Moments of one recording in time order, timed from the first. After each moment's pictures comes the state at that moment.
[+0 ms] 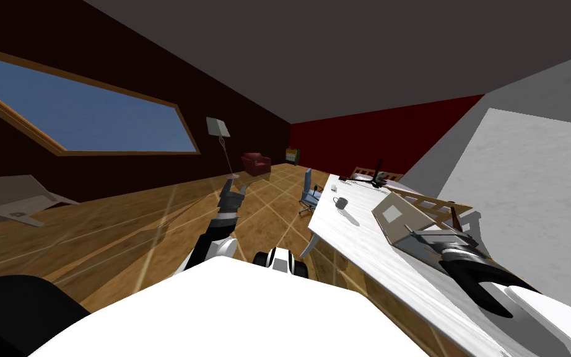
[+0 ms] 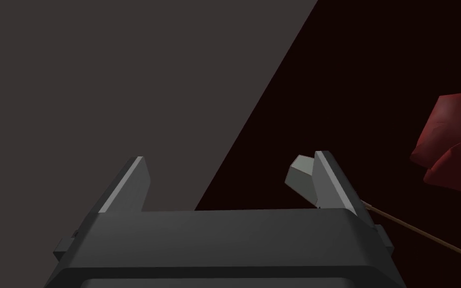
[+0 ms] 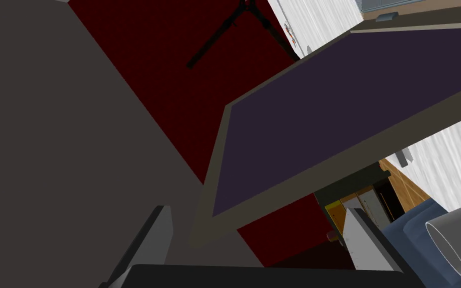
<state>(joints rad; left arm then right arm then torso) 0.54 -0.01 -0.02 -2.27 0.11 -0.45 0.02 0.32 -0.88 -0.50 -1.39 0.92 -0.02 0.76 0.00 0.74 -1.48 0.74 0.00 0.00</state>
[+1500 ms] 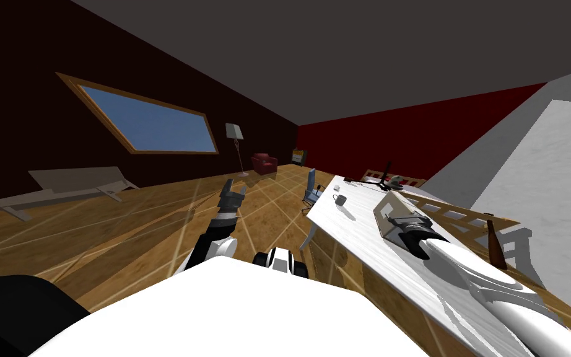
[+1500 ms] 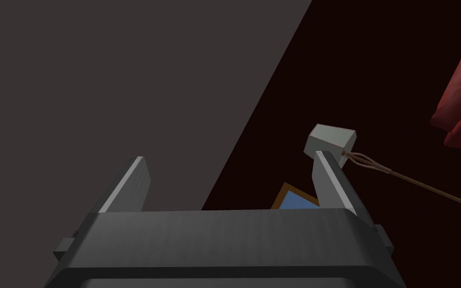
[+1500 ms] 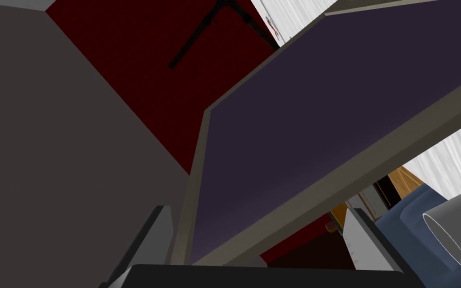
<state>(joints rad) 0.54 -0.01 -0.02 -2.27 0.11 -0.45 0.02 0.03 -1.06 -0.08 -1.18 0.88 0.23 0.56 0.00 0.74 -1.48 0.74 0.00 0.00</state>
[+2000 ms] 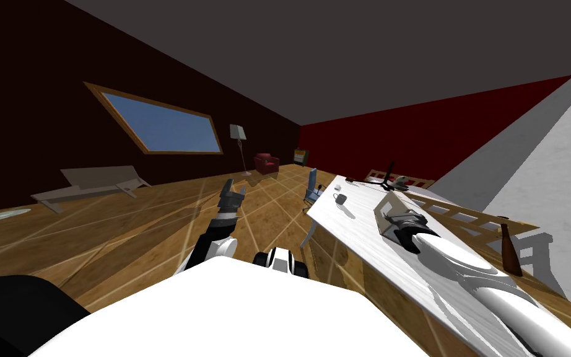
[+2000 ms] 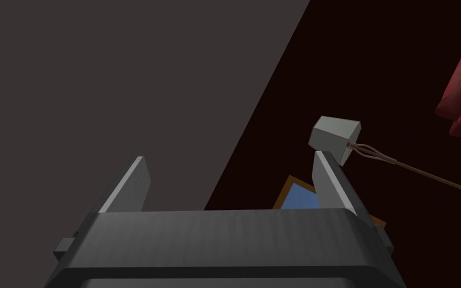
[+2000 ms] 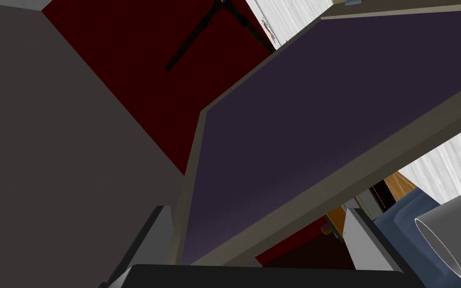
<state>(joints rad) 0.54 -0.01 -0.02 -2.27 0.11 -0.45 0.02 -0.05 -1.10 0.05 -1.12 0.87 0.29 0.50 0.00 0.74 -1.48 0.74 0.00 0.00</state>
